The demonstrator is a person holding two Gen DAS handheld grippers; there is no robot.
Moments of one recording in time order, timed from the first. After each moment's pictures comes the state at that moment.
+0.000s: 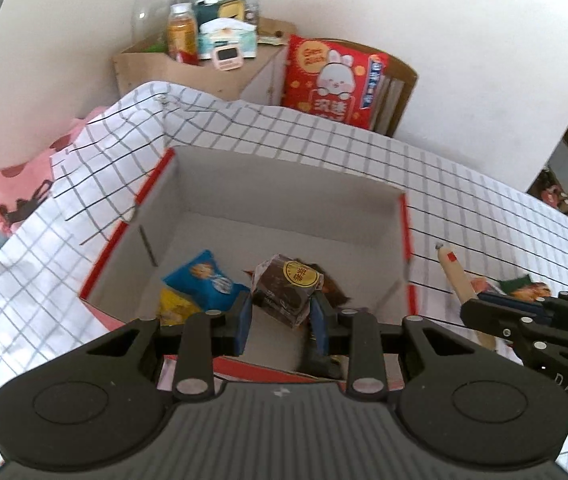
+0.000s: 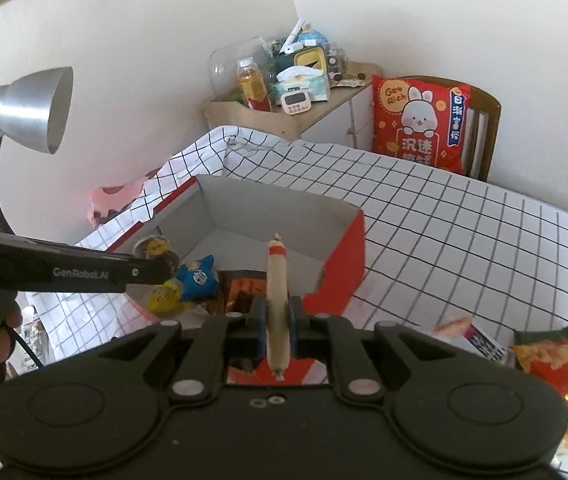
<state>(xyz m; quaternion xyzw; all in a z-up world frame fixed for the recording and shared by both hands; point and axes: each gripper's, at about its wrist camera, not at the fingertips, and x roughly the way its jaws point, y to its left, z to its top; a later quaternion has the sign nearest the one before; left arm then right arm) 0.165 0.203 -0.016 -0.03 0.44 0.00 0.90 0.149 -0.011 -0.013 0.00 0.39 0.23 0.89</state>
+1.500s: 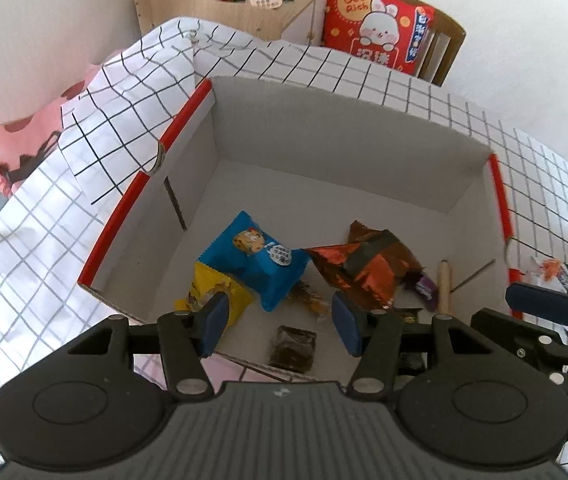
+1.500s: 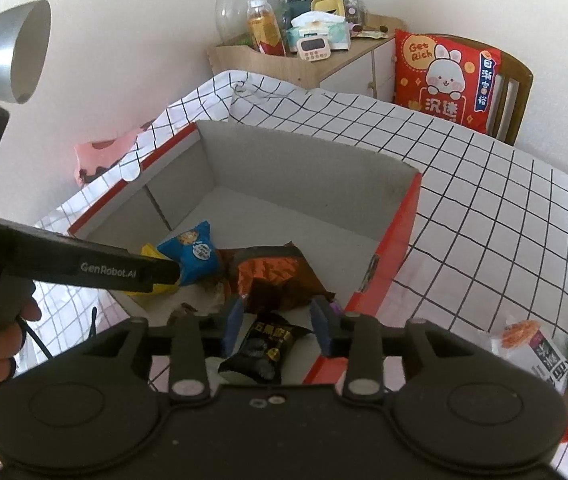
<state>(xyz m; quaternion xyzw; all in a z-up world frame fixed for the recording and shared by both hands) 0.204 0.231 -0.071 -0.03 0.50 0.03 0.87 0.187 0.034 -0.058 -0.02 0.44 0.24 0.86</state>
